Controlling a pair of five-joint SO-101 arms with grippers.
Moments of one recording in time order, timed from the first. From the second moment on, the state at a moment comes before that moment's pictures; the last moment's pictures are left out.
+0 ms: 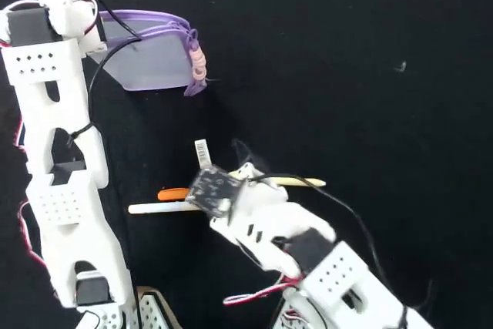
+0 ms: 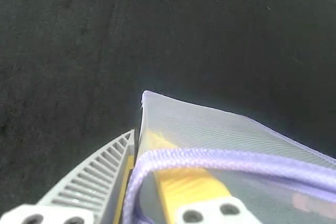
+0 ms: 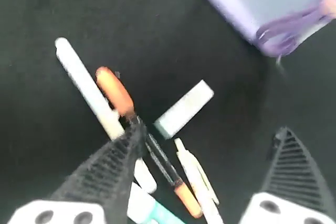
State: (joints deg) left arm -13.9 41.5 -73.1 100.4 5.9; right arm -41.7 -69.8 78.7 40.4 26.1
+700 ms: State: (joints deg) left arm -14.1 43.0 -73.2 100.3 5.9; right arm -42.5 -21.3 60.1 36.6 32.9
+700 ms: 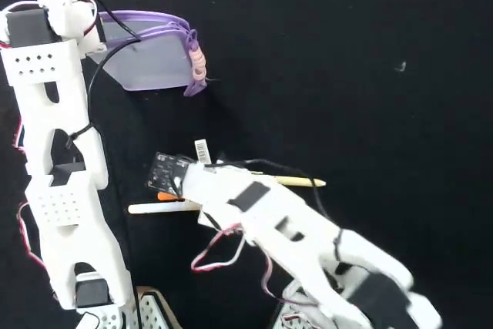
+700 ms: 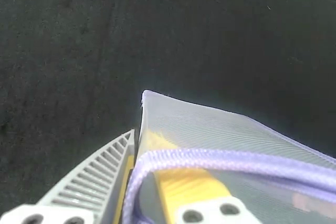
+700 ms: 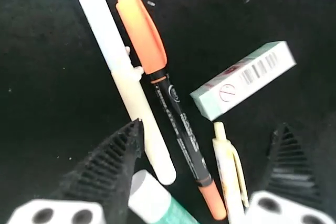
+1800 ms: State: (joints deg) left arm -14.1 43.0 -73.2 100.3 5.9; right arm -41.0 11.6 26.7 56.3 33.0
